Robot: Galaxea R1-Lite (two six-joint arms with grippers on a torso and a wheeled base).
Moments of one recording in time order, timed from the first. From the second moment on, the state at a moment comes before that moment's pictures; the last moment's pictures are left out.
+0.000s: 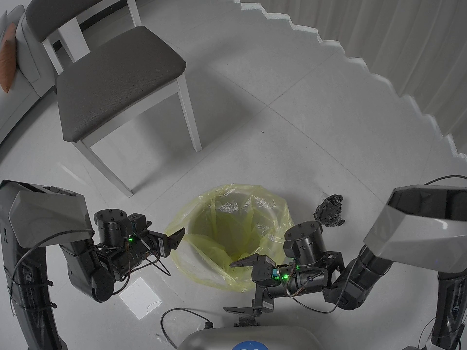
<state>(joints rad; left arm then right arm) -0.28 2.25 -0.49 -1.40 -0.08 -0.06 0.71 2.24 -0.76 -0.91 0.51 -0.57</state>
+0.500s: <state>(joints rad) -0.30 2.28 -0.52 -1.38 -0.07 -0.06 0.31 1.85 -0.57 -0.95 0.49 -0.33</state>
